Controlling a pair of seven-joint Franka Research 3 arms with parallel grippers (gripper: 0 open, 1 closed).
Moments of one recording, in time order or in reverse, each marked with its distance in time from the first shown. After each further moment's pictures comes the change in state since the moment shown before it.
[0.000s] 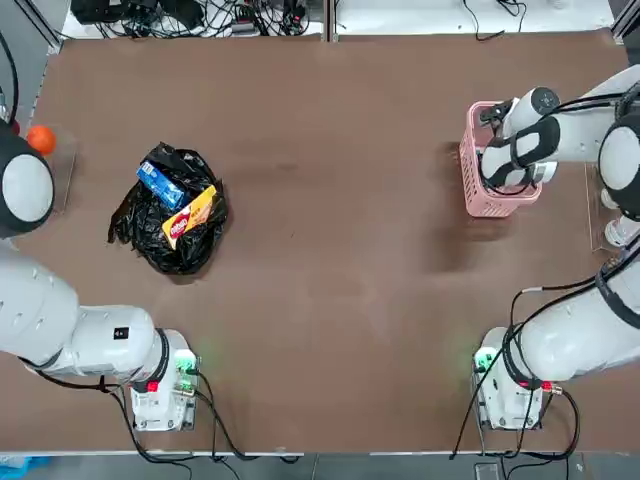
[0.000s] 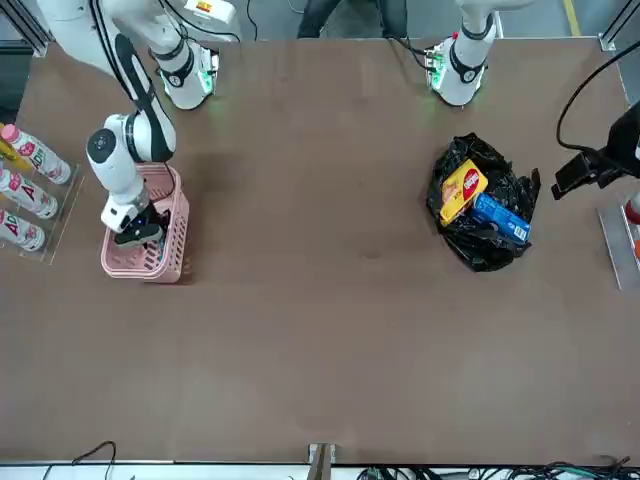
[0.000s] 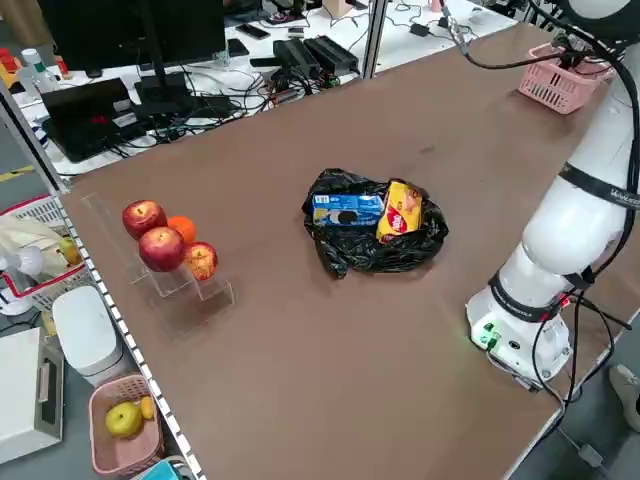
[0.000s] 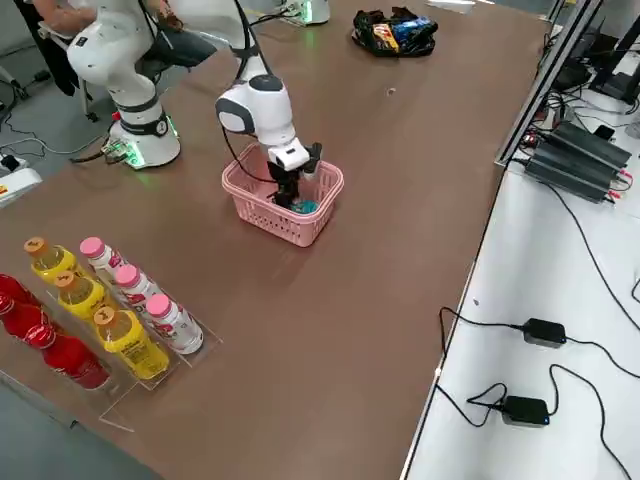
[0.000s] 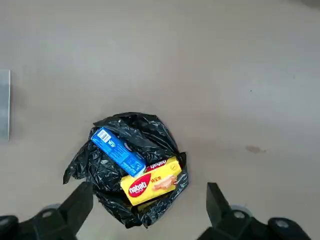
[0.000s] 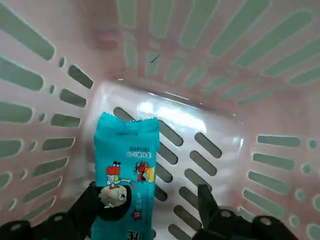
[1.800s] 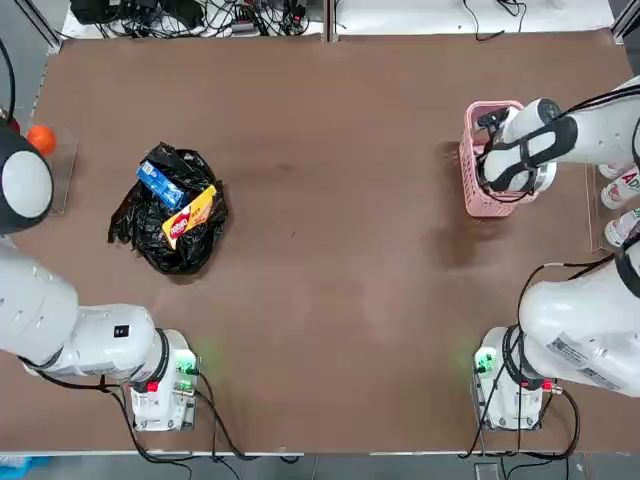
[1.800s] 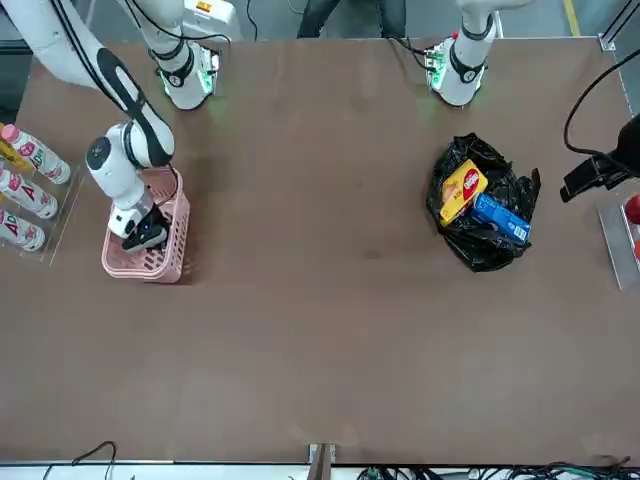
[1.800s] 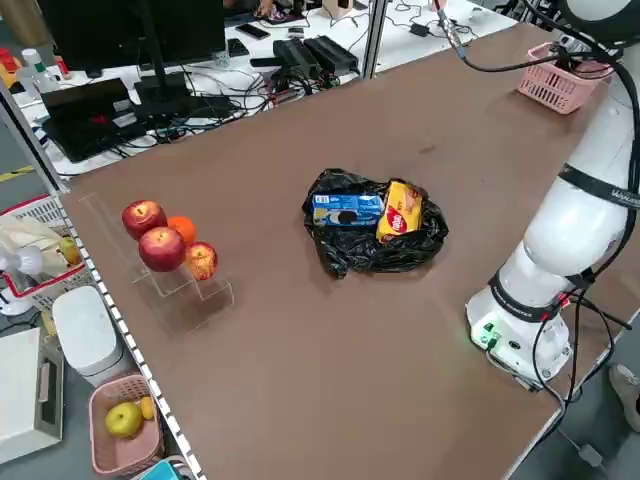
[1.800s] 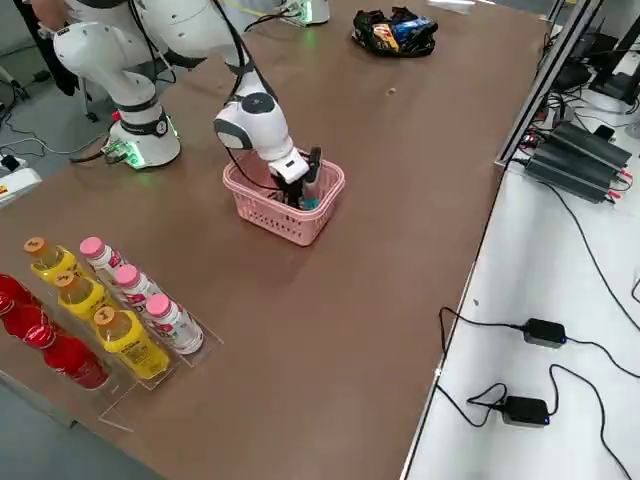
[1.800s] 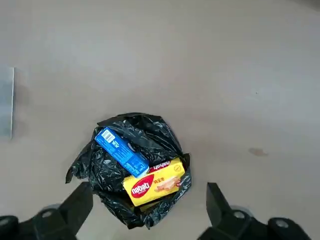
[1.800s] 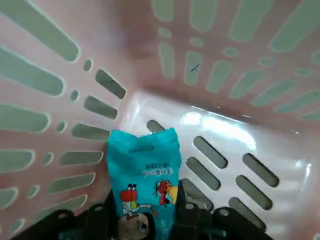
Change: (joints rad) left arm 0.016 0.007 -0.001 0.000 0.000 0.001 0.007; right arm -0.678 0.113 0.630 0.026 -0.087 0.056 -0.046
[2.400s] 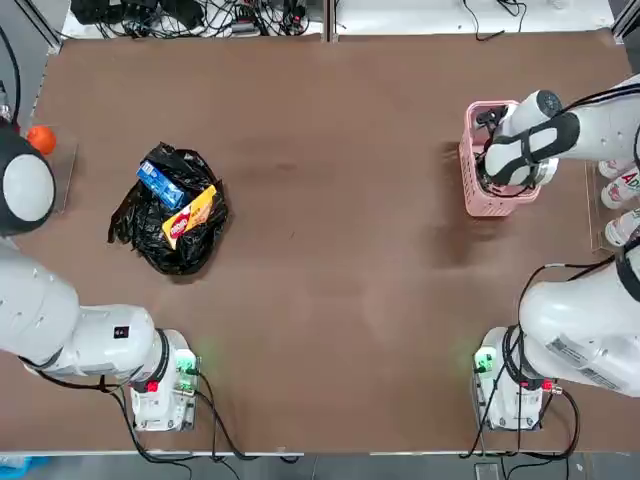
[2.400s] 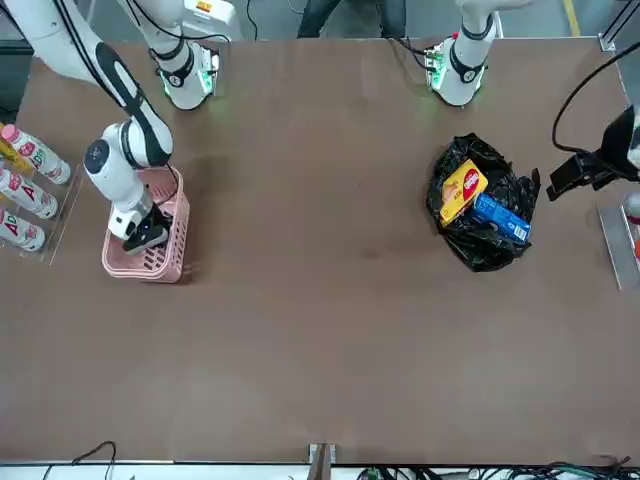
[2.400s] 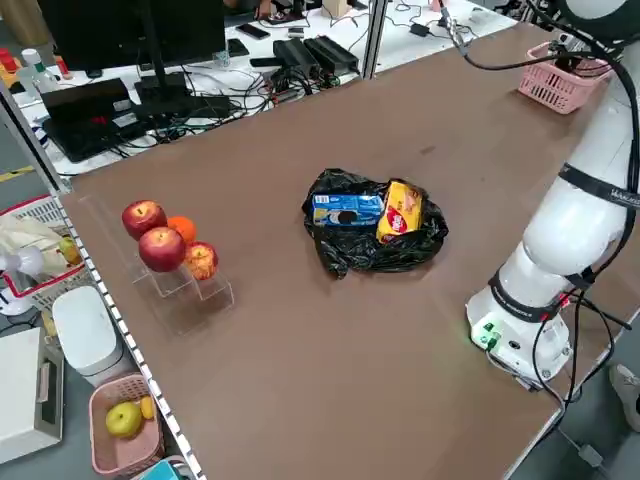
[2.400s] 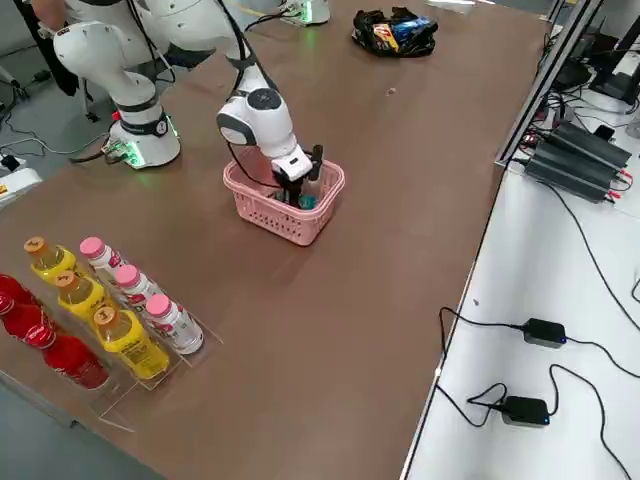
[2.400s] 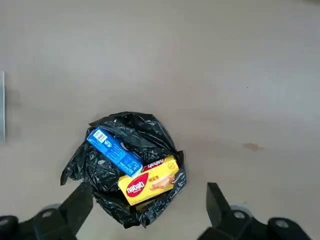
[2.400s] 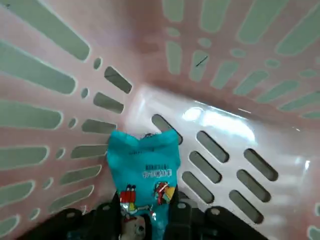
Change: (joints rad) left arm -0.007 0.000 -0.034 0.000 0.000 0.000 -0.003; right arm 0.000 -0.041 0.010 0.019 0.000 -0.114 0.000
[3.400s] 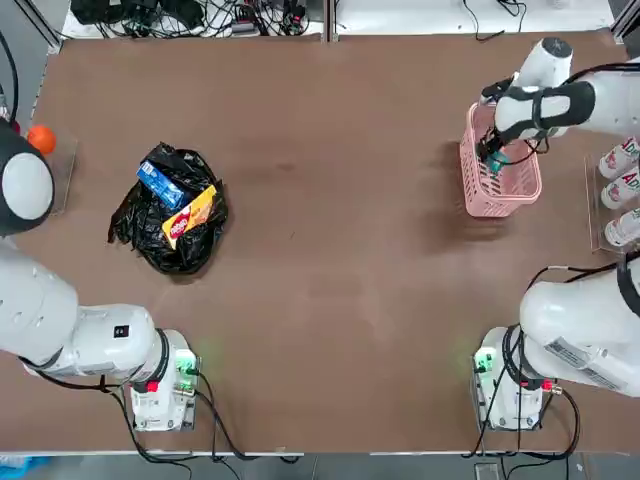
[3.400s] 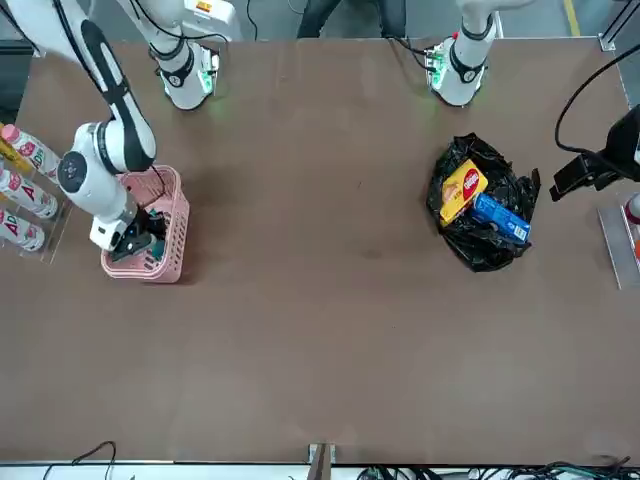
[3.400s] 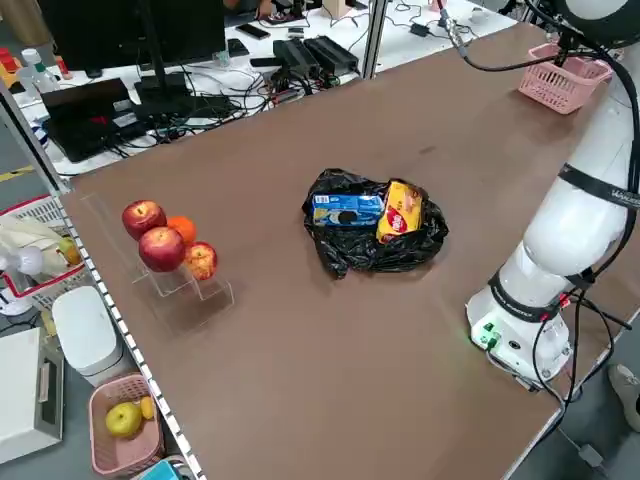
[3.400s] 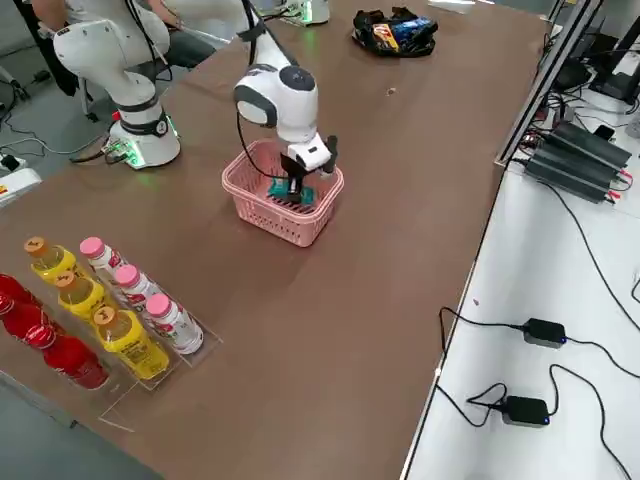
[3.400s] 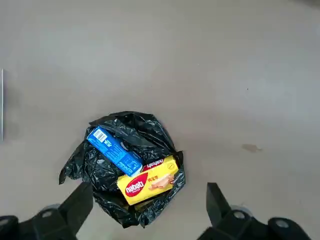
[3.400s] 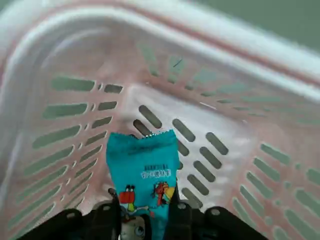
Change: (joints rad) left arm 0.015 0.000 0.007 0.000 -0.014 0.000 0.001; right arm 0.000 -0.103 0.021 0.216 0.014 -0.511 0.002
